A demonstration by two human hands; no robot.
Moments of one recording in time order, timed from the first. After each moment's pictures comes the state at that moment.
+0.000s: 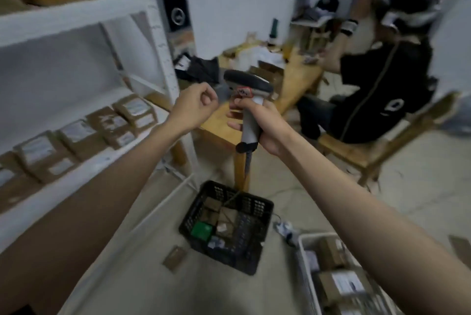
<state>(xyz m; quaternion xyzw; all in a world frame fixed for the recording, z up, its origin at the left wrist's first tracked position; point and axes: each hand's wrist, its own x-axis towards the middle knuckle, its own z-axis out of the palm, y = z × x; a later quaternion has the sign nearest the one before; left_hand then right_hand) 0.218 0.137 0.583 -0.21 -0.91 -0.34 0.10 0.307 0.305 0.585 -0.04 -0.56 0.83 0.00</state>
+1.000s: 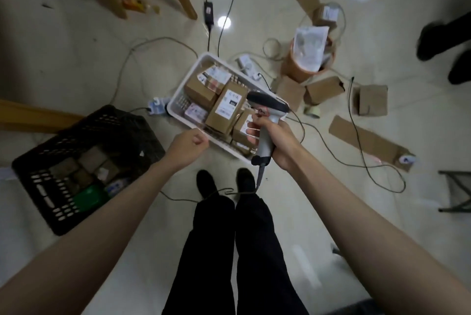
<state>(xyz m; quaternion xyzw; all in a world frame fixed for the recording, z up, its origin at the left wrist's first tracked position) 0.440 0.478 0.094 -0.35 -0.77 -0.13 -0.52 0.647 0.588 0.161 -0.59 -0.22 0.76 0.18</state>
